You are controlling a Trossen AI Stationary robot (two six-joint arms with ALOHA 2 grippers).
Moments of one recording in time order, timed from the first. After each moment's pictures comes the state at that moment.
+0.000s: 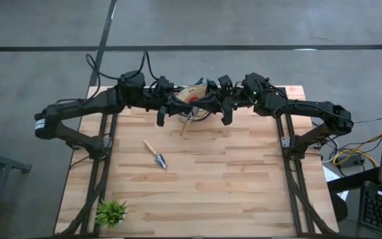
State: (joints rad) left arm 0.25 1.25 1.30 -0.08 0.38 -0.43; right arm -0.25 1.43 1.22 0.39 -0.45 0.58
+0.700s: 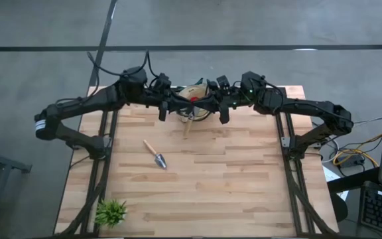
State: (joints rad) left arm 0.31 1.25 1.30 -0.16 0.37 -0.45; right arm -0.28 1.43 1.22 0.28 -0.44 0.55
